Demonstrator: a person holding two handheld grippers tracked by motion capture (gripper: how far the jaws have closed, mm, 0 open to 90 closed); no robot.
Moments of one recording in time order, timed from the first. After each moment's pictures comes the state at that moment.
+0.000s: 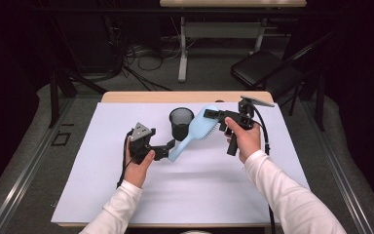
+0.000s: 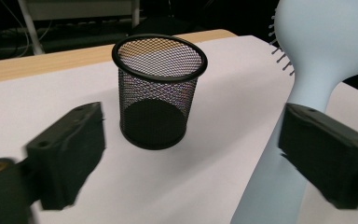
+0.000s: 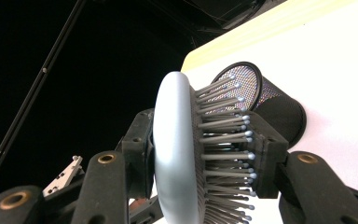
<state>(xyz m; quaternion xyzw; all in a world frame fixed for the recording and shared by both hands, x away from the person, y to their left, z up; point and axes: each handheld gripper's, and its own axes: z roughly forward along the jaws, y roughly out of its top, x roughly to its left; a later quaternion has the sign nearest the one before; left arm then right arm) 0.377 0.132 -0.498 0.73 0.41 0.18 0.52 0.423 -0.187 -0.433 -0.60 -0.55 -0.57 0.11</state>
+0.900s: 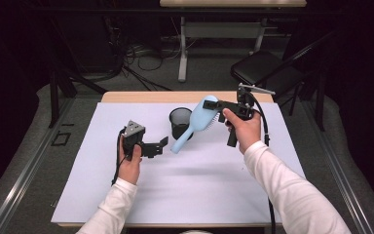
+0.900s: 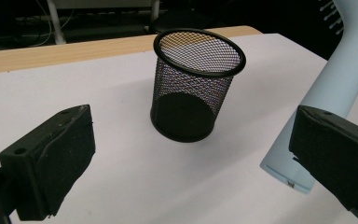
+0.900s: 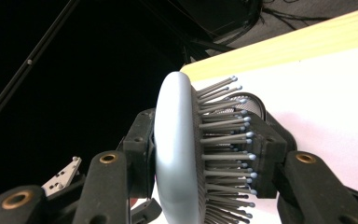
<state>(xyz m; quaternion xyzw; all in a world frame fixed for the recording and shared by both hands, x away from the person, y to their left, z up) 0.384 0.150 -0.497 0.72 0.44 0.19 0.50 0.430 -0.179 -0.400 -0.58 -0.59 -0.57 0.05</state>
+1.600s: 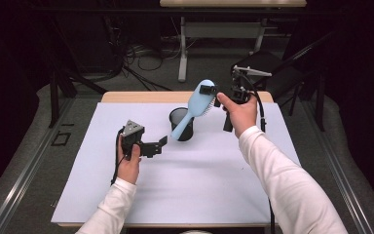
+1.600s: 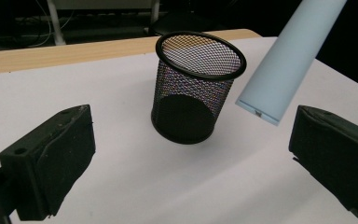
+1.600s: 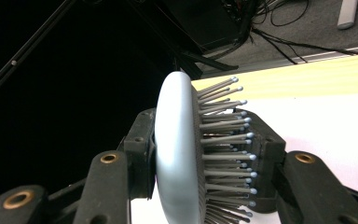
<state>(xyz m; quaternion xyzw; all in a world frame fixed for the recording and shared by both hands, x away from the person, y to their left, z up) 0.385 0.153 -0.496 0.72 0.44 0.18 0.51 0.451 -0.164 -0.362 -0.57 -0.61 -0.56 0.00</state>
